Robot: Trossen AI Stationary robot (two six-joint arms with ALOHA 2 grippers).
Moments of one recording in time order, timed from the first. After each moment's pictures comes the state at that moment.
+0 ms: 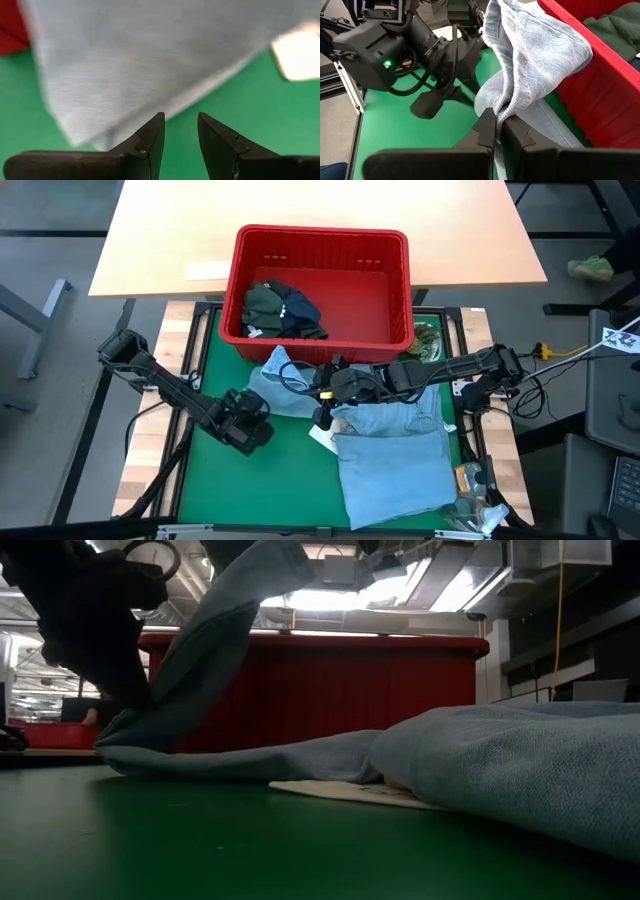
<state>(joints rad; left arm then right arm) -0.53 1.41 0.80 -0.76 -0.63 -1.32 0.22 1.75 1.66 -0.50 0.30 0.39</state>
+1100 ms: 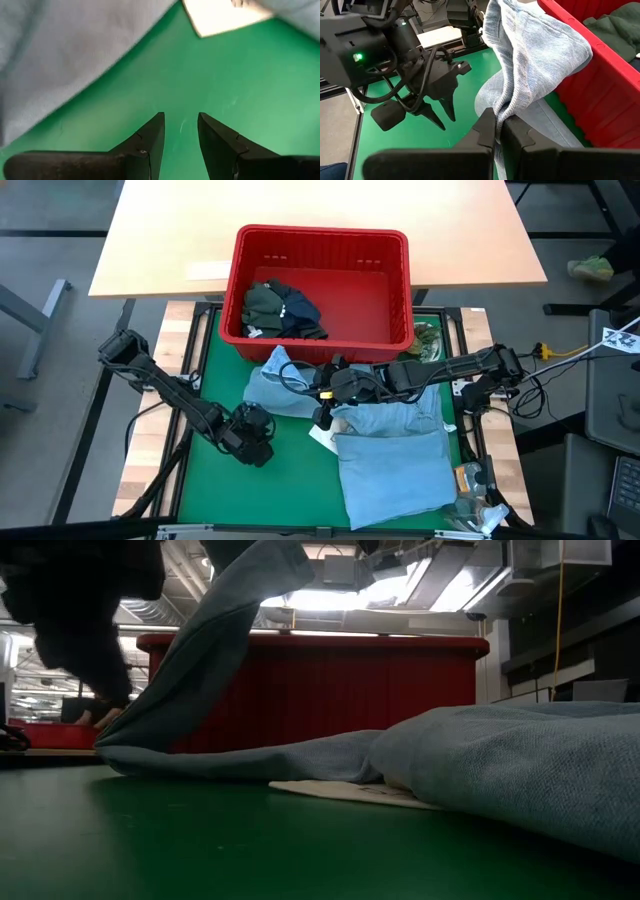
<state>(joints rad) -0.59 1.42 0.80 -0.52 -0.44 -1.17 0.22 1.75 1.66 -0.50 0.30 0.39</state>
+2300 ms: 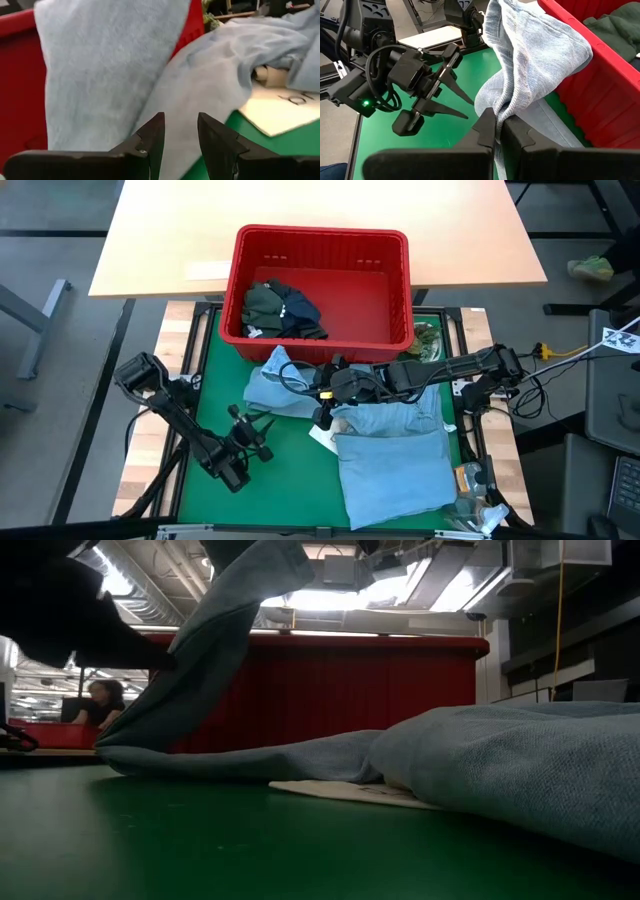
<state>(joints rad) -0.79 1.72 0.80 -0.62 -1.37 -1.30 0.22 1.75 1.66 -0.50 0.30 0.39</state>
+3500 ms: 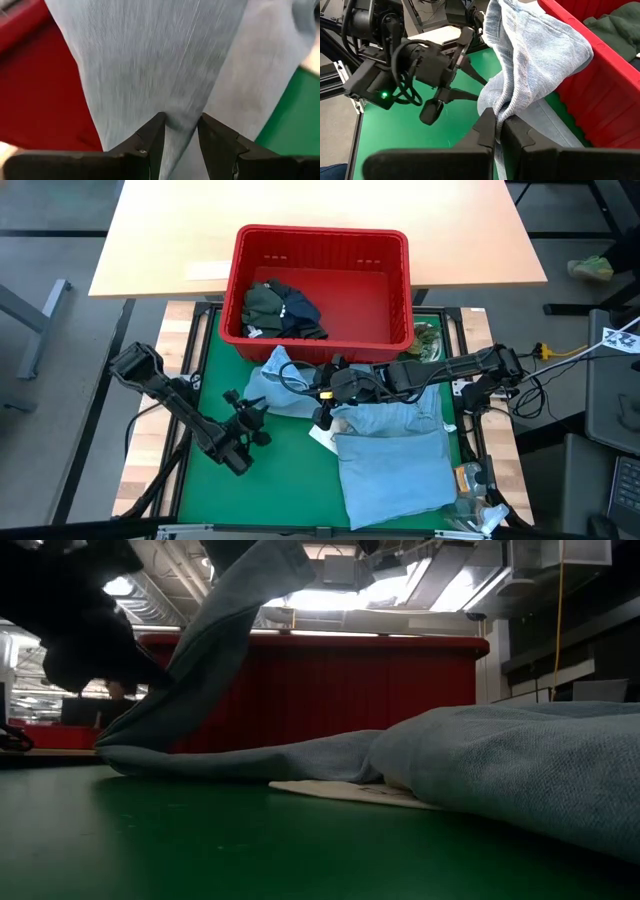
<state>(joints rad) -0.69 1.62 0.80 -0.85 -1.18 -1.17 0.22 1.75 1.66 -0.50 0.30 0.39</state>
